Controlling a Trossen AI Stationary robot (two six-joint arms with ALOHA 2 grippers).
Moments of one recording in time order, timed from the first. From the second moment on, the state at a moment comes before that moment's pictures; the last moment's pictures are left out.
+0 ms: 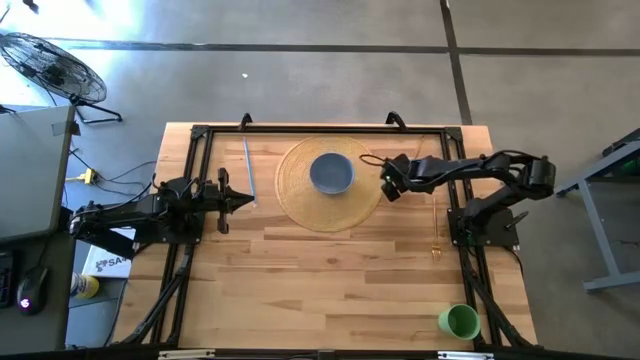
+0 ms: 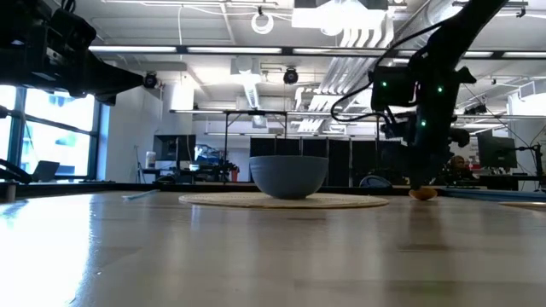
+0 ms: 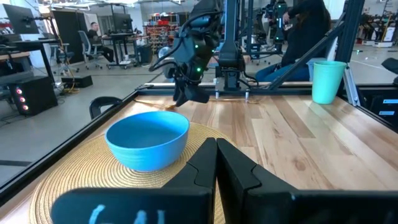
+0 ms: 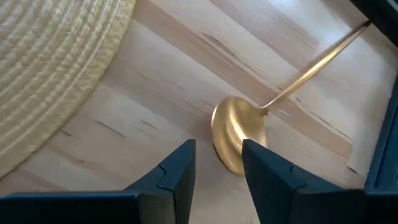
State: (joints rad) left arm 0.14 0.01 0.02 0.00 0.03 0.05; right arm -0.41 1.46 0.65 -0.56 0.50 0.55
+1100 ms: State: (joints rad) left arm 0.14 0.01 0.02 0.00 0.03 0.05; right arm -0.41 1.46 0.64 -0.54 0.45 0.52
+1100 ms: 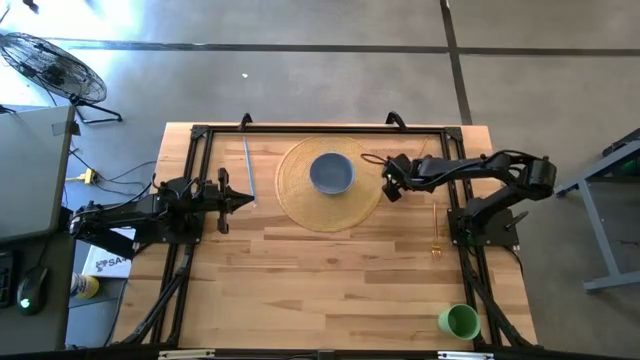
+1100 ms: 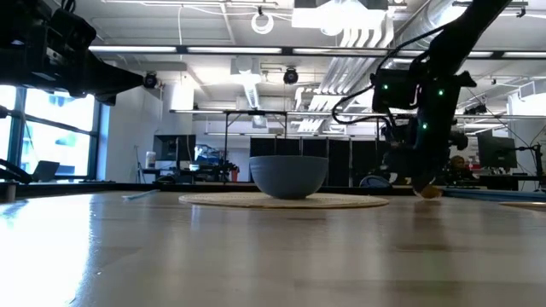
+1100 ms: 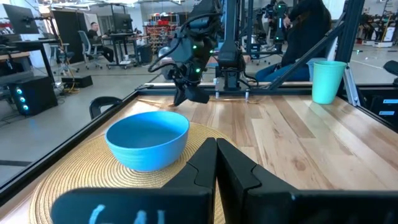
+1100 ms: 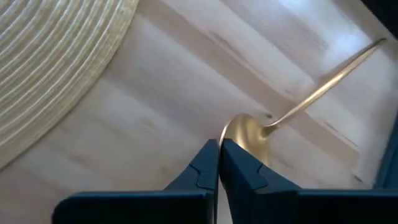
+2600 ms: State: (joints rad) left arm 0.14 0.01 0.02 0.00 0.03 0.05; right arm 0.21 1.46 0.76 -0.87 -0.16 1.04
